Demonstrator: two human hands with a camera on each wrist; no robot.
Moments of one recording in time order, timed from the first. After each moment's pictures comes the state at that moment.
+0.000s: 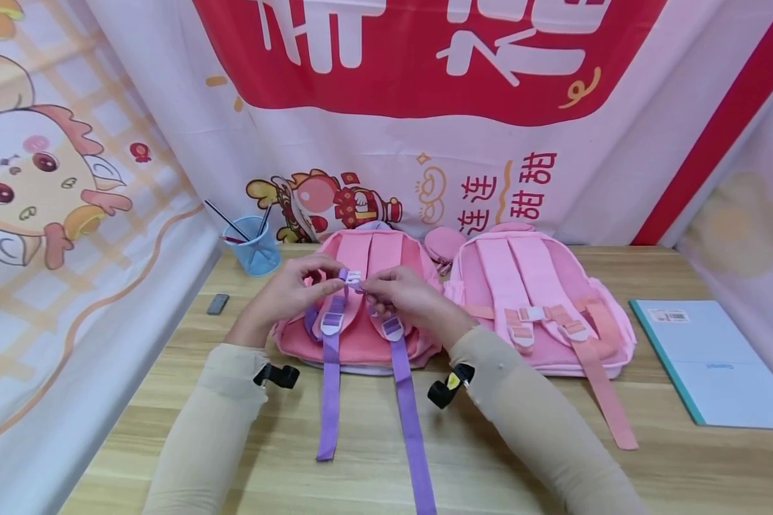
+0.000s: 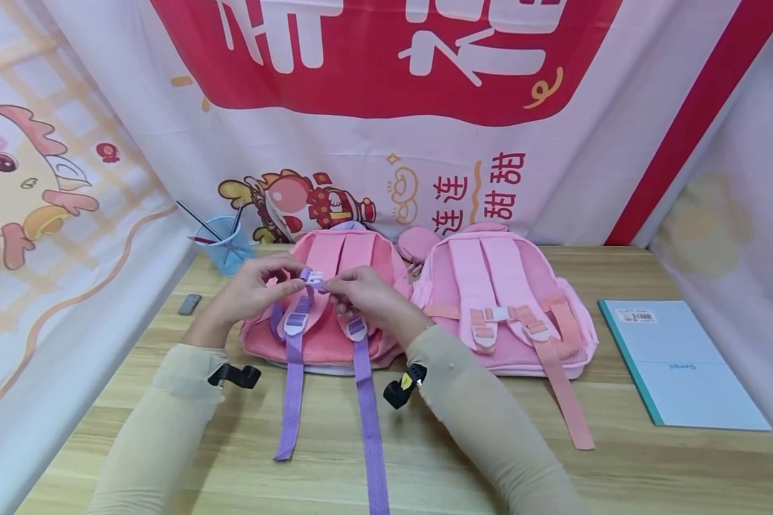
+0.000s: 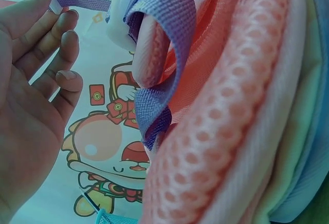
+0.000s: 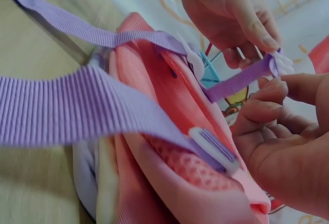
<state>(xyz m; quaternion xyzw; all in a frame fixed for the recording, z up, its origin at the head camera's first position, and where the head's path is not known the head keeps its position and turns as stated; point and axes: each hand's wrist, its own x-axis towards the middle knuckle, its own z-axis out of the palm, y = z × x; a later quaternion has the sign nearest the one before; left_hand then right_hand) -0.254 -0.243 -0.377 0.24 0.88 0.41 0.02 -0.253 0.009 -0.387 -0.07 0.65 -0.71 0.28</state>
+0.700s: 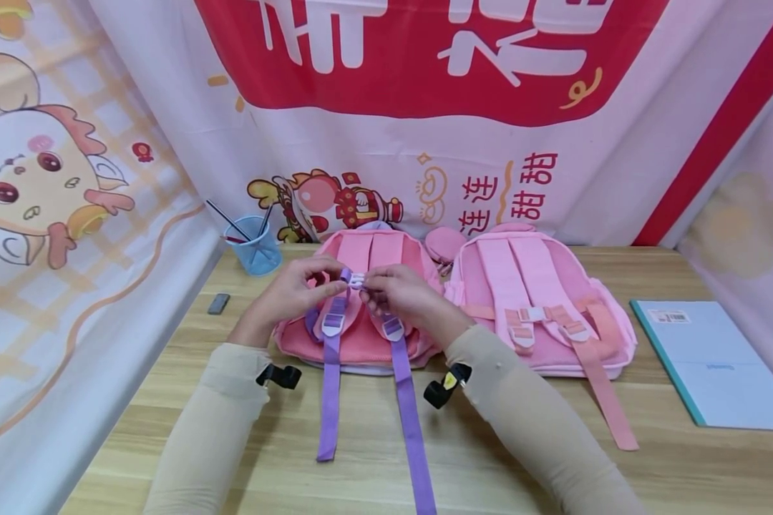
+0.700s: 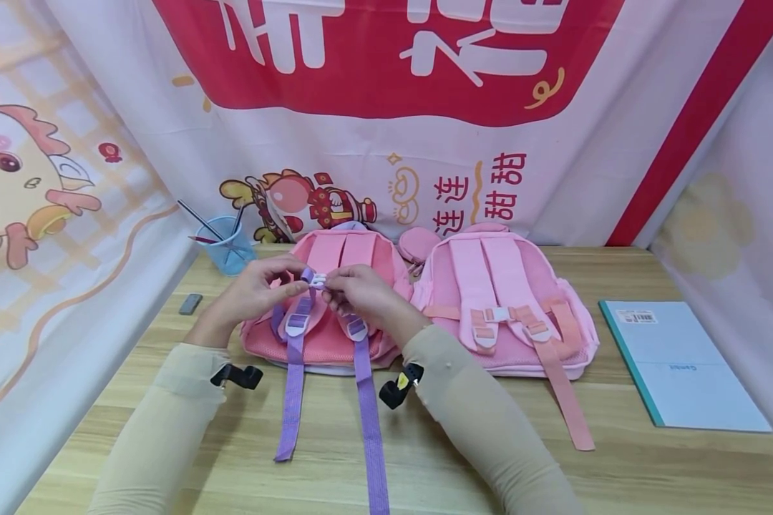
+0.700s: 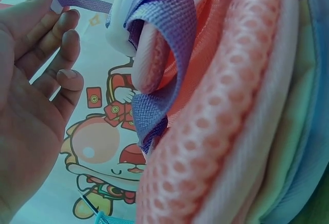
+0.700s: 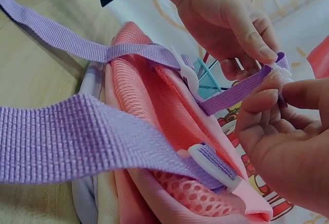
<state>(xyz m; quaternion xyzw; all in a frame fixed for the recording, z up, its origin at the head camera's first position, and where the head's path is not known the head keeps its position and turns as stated) -0.254 -0.241 -0.376 0.26 0.88 0.40 0.01 -0.254 0.003 -0.384 -0.09 0.62 -0.73 0.28</state>
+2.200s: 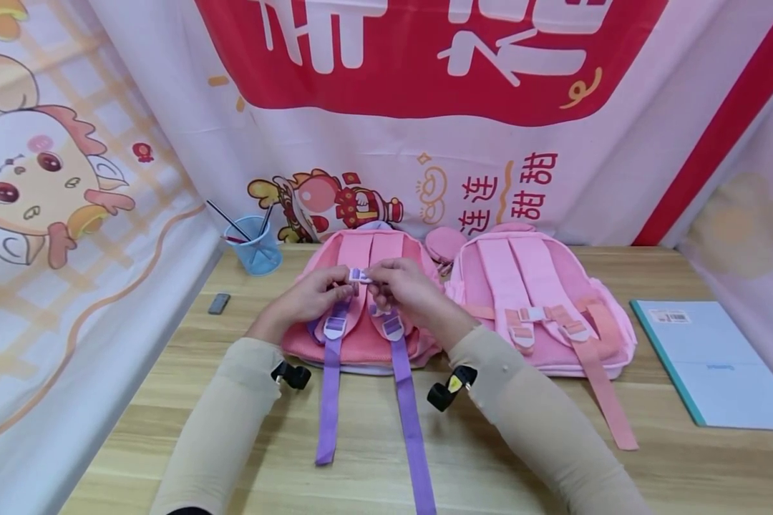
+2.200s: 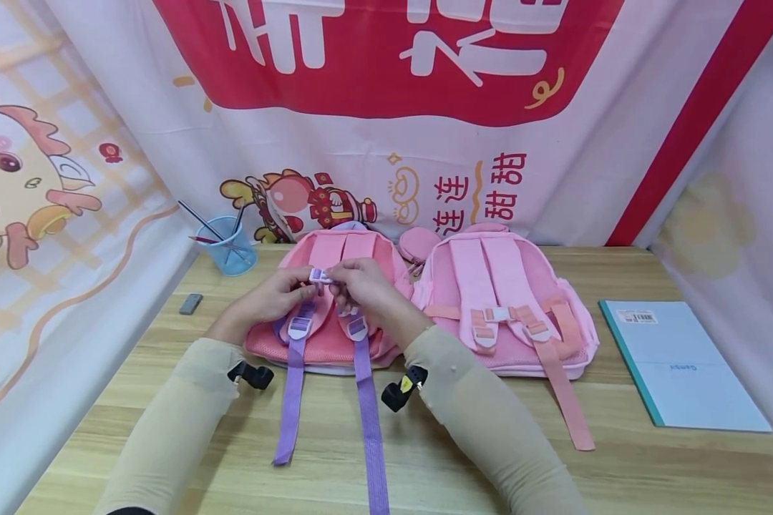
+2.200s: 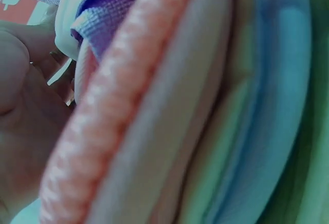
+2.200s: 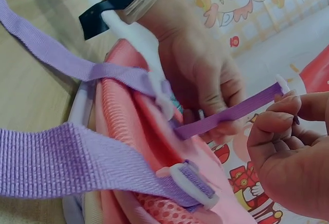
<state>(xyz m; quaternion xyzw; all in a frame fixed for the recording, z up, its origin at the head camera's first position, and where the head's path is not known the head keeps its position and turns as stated) -0.273 -0.227 -0.401 0.28 0.87 0.40 0.09 -0.246 0.006 -0.370 -0.07 0.63 -0.74 0.23</state>
